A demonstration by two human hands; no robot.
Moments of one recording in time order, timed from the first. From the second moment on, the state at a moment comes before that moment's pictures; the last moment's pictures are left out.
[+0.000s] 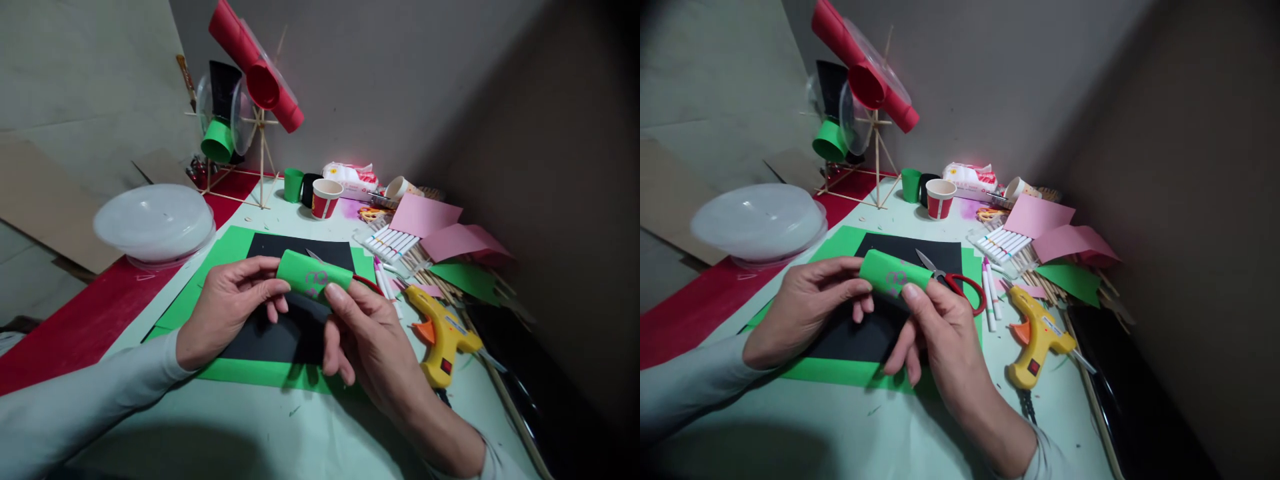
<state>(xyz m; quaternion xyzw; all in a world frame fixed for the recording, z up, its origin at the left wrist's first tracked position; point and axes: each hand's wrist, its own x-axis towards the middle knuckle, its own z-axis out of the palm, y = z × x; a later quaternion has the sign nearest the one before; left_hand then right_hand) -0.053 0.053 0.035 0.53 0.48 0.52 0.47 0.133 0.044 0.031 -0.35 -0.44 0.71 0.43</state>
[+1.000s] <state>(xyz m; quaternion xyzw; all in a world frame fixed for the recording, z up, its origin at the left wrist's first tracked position) -0.054 0.057 0.032 0.54 0.48 0.56 0.39 0.135 0.050 0.036 -0.37 -0.31 0.77 0.43</state>
